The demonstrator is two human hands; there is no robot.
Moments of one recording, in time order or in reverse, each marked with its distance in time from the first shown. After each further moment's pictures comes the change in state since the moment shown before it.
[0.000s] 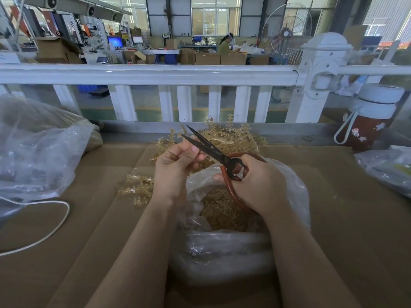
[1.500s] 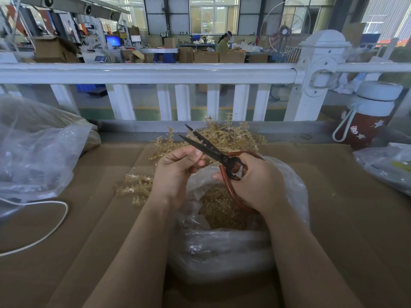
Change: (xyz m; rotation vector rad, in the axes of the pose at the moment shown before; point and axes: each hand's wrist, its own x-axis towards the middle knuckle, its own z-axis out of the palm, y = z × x) left_hand -0.002 0.005 0.001 -0.022 -0.099 -0.075; right_hand 0.001 0.001 0.004 0.070 0.043 -0.014
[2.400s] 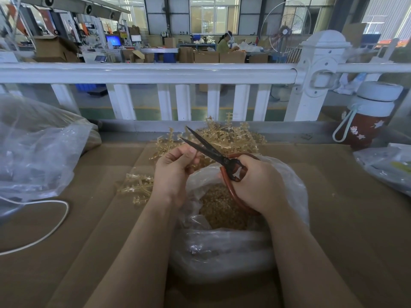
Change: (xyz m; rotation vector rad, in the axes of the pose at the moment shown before) left_hand 0.006 -0.009 -0.004 0.009 0.154 -0.022; right_hand -0.002 0.005 0.000 -0.013 -0.047 -0.029
